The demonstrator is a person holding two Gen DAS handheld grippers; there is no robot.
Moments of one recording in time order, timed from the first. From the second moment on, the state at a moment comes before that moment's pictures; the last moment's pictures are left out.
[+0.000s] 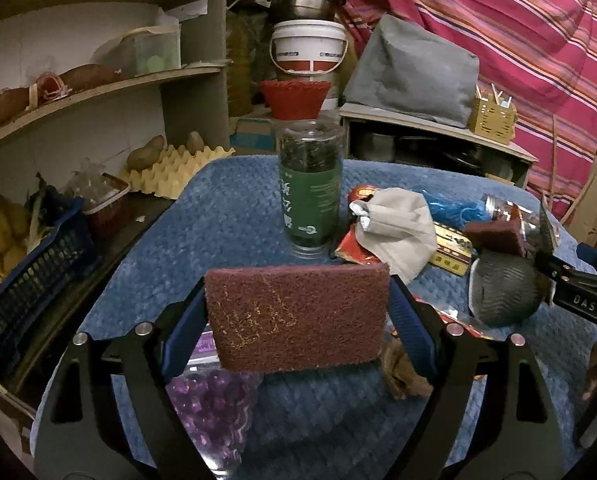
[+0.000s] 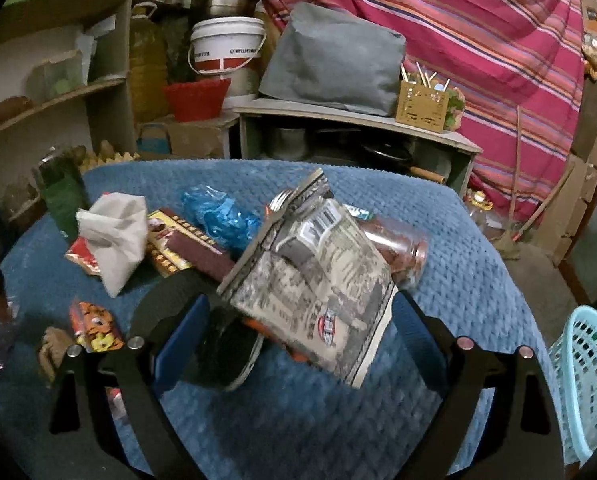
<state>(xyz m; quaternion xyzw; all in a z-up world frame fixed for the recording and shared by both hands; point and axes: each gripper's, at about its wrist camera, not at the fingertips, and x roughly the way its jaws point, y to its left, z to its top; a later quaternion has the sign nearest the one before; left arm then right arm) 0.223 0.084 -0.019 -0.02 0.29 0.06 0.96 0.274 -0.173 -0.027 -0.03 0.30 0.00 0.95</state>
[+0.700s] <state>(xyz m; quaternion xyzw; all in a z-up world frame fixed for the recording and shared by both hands) 0.240 0.074 -0.019 -0.03 0.29 0.05 0.96 0.276 -0.235 -0.019 -0.02 0.30 -0.04 0.95</state>
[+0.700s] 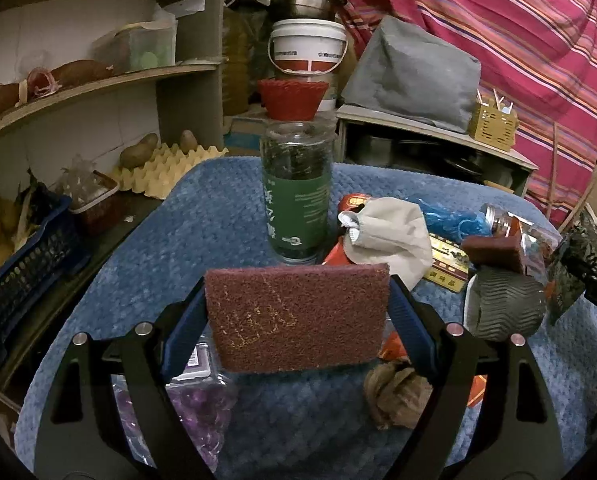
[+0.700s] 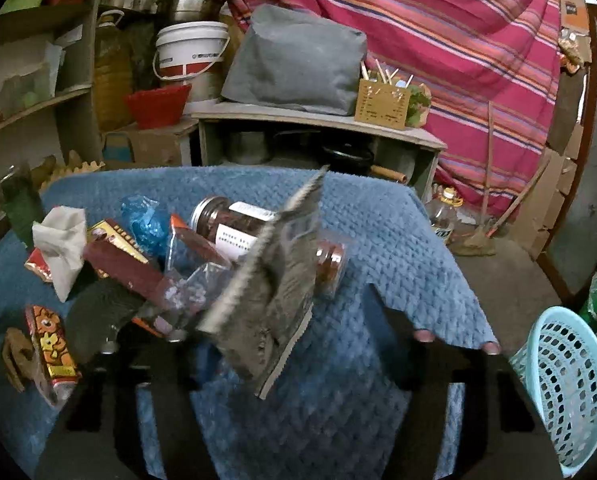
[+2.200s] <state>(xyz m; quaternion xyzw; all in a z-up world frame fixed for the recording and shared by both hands) 0.173 -0.217 0.037 0.06 0.23 -0.14 0.96 0.127 -0.465 0.033 0.06 0.25 -0.06 0.96</state>
